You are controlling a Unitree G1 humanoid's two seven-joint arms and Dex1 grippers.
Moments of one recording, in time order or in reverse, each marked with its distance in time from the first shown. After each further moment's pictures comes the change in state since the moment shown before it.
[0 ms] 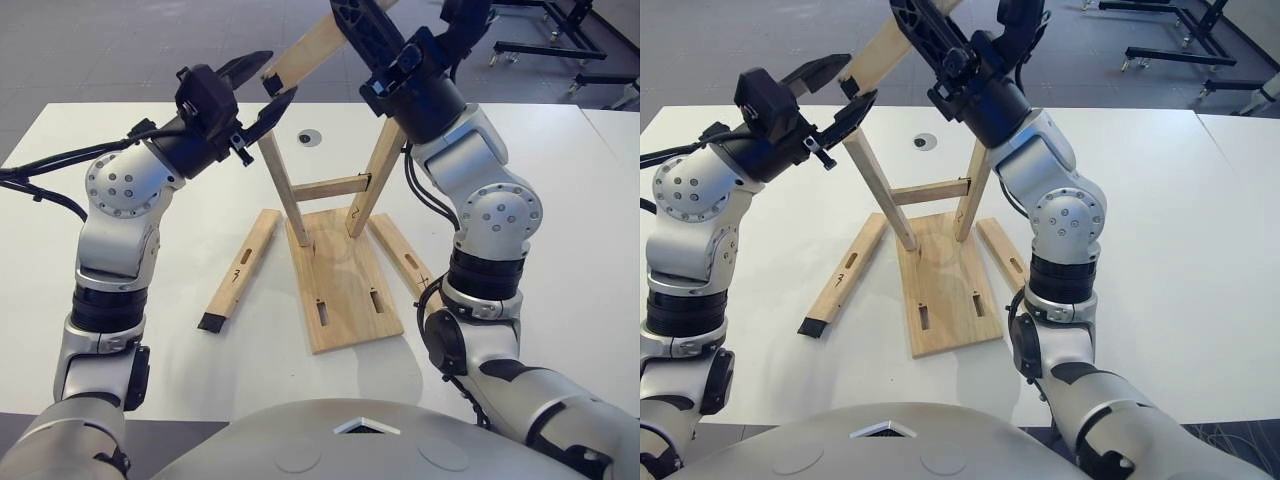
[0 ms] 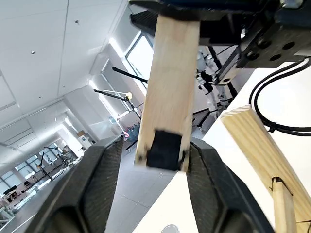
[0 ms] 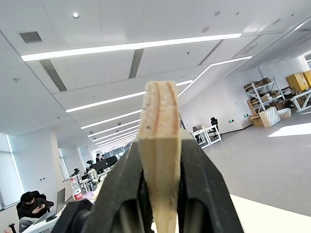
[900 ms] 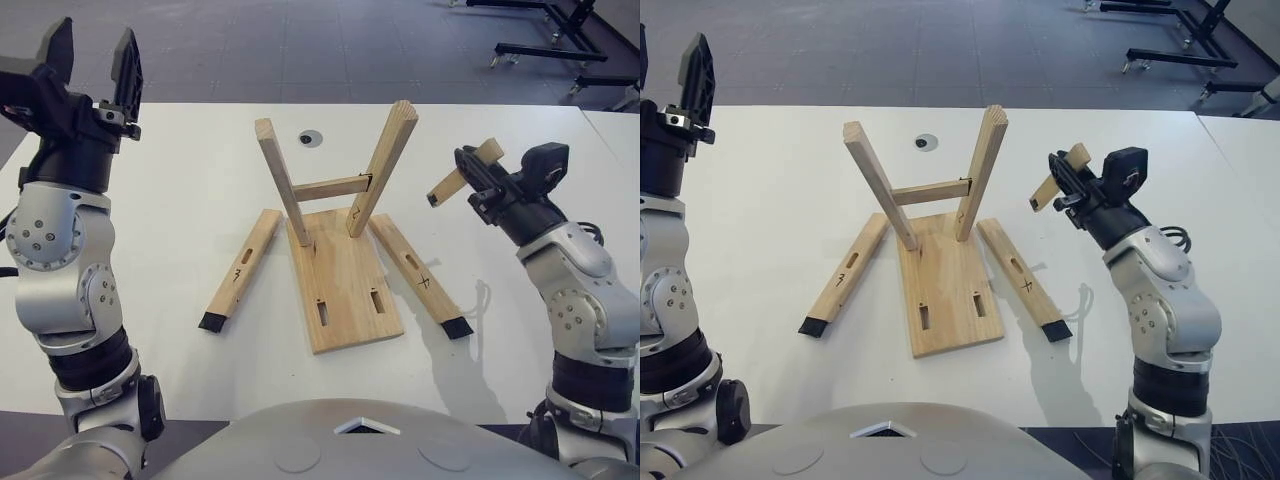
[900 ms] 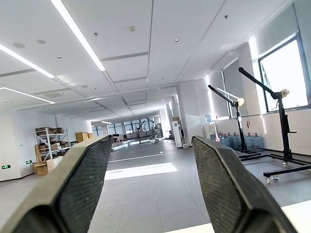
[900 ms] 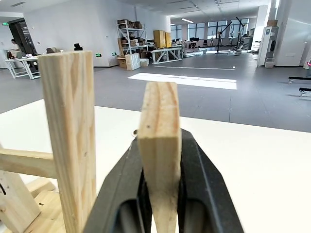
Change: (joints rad) left arm 0.209 -0.129 0.371 -0.312 -0.099 0.246 0.412; right arm 0.665 -0.413 -0.110 -0.249 -0.402 -0.057 0.031
